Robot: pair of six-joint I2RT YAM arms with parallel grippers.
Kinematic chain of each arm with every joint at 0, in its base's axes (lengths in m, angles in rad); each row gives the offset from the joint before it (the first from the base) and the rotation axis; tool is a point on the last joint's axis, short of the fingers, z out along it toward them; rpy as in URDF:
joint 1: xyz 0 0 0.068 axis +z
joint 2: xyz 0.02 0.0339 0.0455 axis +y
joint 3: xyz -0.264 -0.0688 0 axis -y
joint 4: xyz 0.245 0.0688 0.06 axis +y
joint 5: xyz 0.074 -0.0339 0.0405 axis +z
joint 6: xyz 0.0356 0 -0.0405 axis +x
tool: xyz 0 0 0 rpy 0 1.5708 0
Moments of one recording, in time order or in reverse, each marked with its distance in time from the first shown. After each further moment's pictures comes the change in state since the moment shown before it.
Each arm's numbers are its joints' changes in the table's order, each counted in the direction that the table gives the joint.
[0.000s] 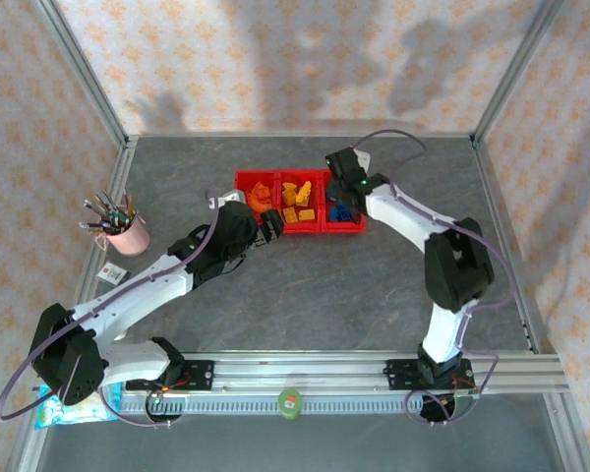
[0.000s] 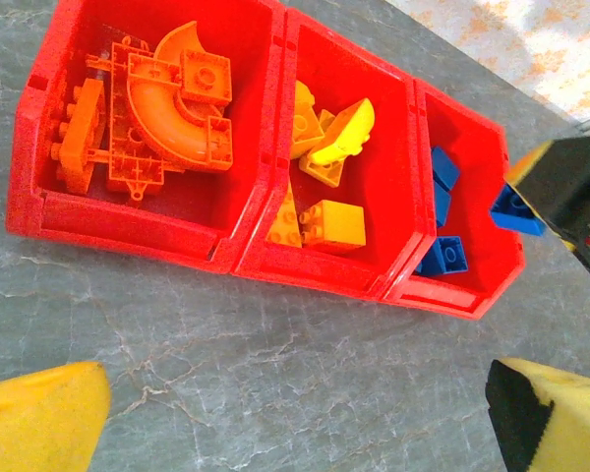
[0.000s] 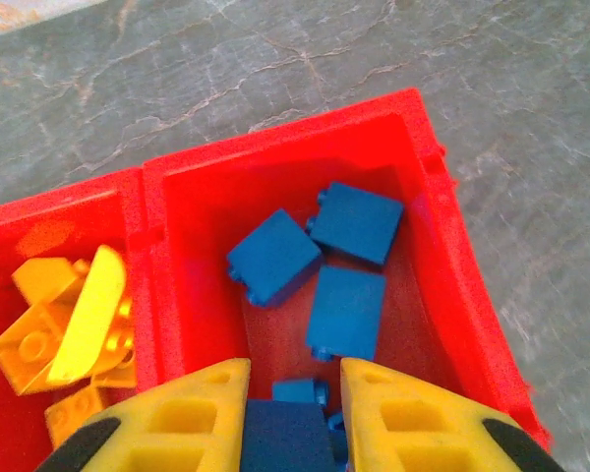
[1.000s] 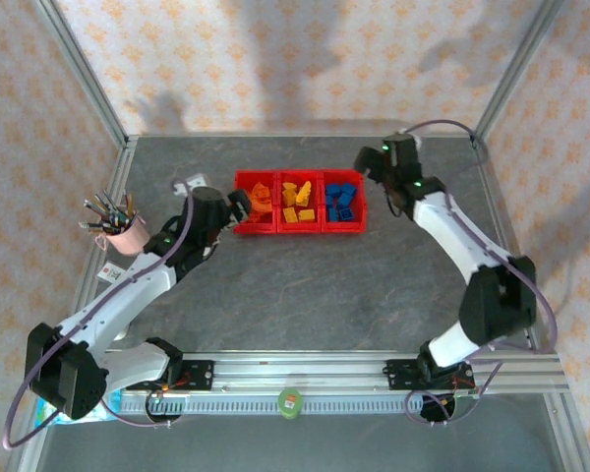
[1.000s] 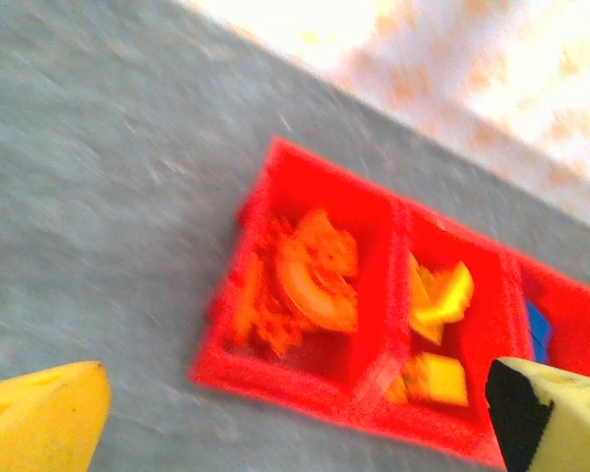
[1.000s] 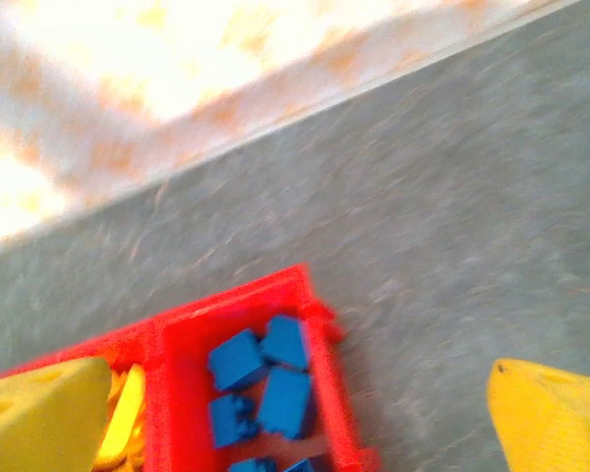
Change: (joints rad) left arm 0.226 -0.098 -0.002 0.003 0.144 0.158; right arm -0.223 -0.378 -0.225 -0.143 0.089 -0.060
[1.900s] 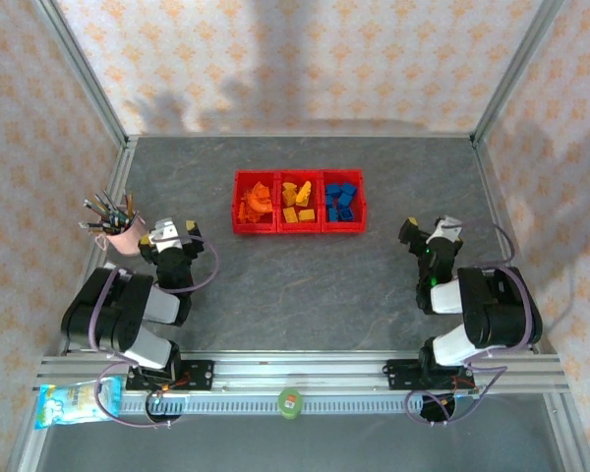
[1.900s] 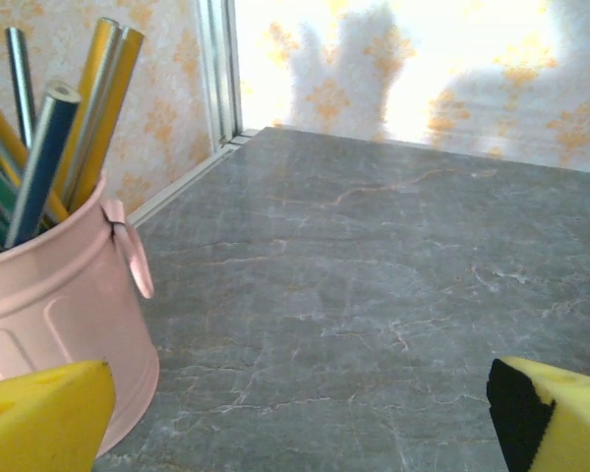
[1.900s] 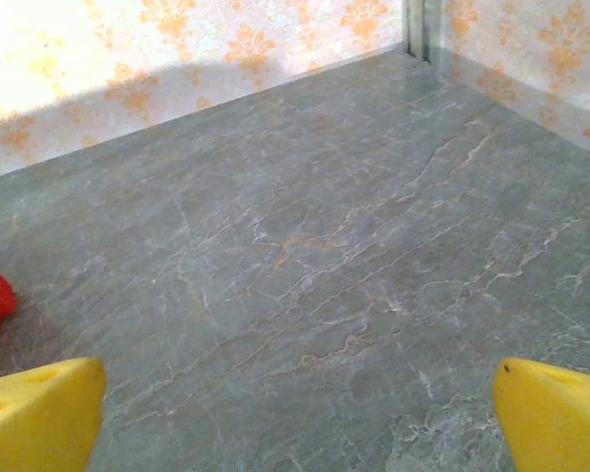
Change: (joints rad) left arm 0.295 0.414 -0.751 -1.582 0.148 0.627; right arm -0.273 0.017 -1.023 -1.357 0.020 -0.308
